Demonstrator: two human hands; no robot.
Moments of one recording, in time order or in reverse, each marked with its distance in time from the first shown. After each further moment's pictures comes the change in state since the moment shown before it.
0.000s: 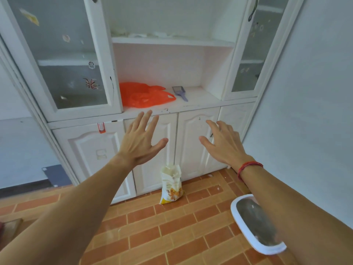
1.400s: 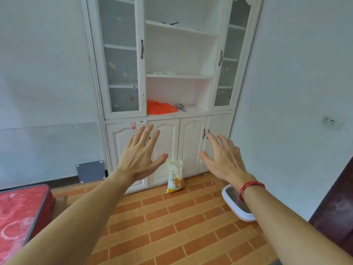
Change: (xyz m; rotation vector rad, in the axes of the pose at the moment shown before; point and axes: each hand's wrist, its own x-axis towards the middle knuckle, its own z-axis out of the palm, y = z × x) left_hand -0.474 0.093 -0.291 0.021 0.120 0.087; right_hand -0.513 -0.198 -0.202 -0.002 0.144 0.022
